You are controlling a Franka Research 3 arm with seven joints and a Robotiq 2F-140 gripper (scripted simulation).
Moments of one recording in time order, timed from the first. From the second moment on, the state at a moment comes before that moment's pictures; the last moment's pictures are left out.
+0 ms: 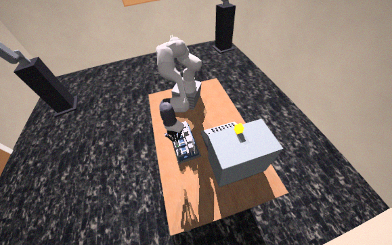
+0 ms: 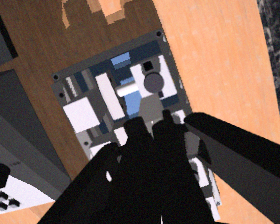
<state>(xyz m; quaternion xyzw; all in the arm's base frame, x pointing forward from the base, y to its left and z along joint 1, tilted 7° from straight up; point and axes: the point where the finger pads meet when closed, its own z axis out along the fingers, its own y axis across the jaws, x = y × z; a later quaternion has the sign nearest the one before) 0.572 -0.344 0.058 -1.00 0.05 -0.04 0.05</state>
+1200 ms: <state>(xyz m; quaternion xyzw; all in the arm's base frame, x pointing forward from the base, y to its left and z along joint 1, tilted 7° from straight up) 0.579 -0.335 -0.033 -1.00 0.05 -0.04 0.05</state>
